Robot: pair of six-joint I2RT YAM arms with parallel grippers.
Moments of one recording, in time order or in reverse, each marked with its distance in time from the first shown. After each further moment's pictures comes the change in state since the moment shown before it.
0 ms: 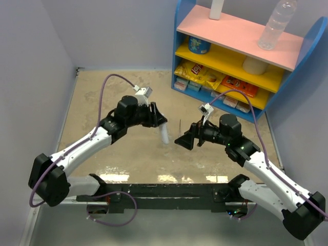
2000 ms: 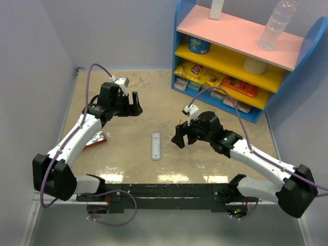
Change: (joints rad) left arm 0.258 0.122 0.272 -0.485 -0.233 0.245; right arm 0.094 0.193 0.067 -0.122 0.341 -0.272
